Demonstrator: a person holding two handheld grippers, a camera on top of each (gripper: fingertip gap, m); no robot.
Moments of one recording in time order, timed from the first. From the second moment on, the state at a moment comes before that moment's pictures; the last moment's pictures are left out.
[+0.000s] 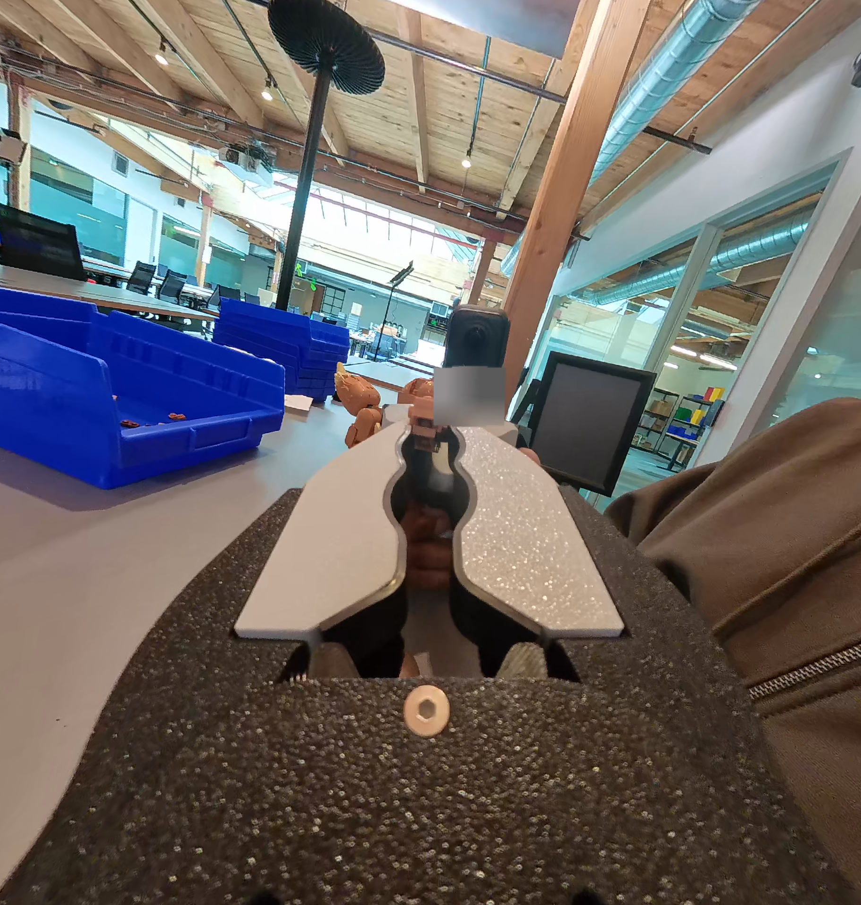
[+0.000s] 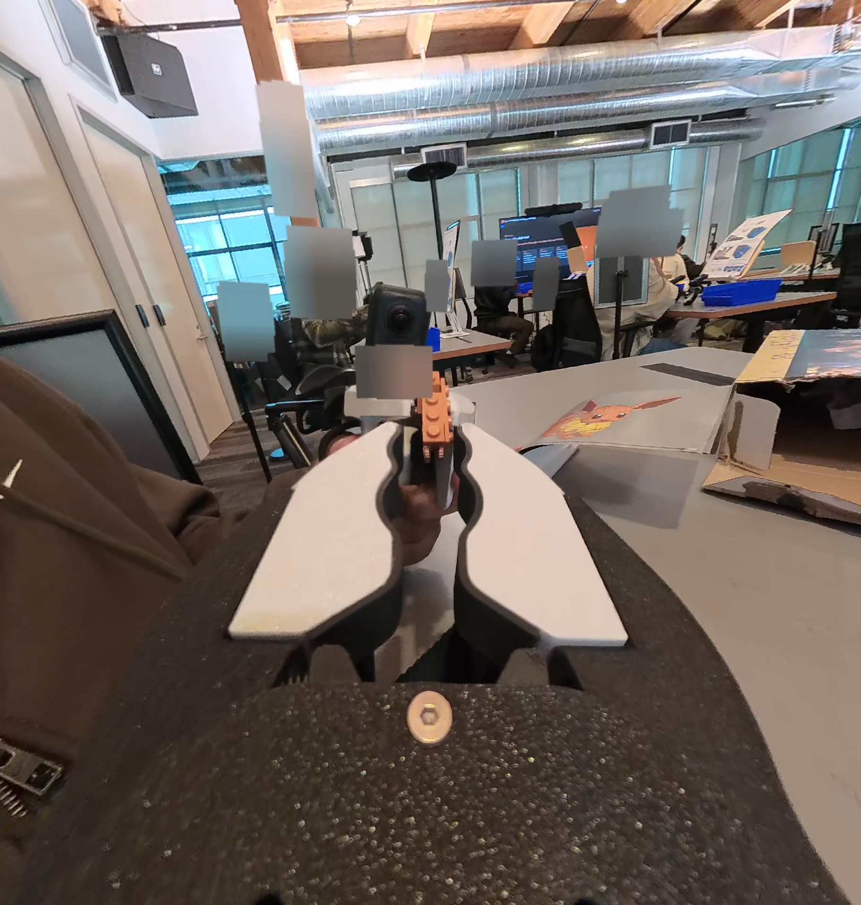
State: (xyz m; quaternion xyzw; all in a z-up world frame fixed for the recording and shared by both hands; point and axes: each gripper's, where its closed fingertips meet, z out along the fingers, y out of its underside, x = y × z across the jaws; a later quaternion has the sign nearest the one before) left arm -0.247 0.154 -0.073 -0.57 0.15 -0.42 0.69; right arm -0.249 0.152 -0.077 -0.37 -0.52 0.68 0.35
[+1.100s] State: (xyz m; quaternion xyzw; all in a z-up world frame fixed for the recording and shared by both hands) left arm -0.238 0.148 -0.077 -0.59 0.19 -0.39 0.68; right arm -0.241 0.150 -0.076 -0.38 -0.48 0.77 0.18
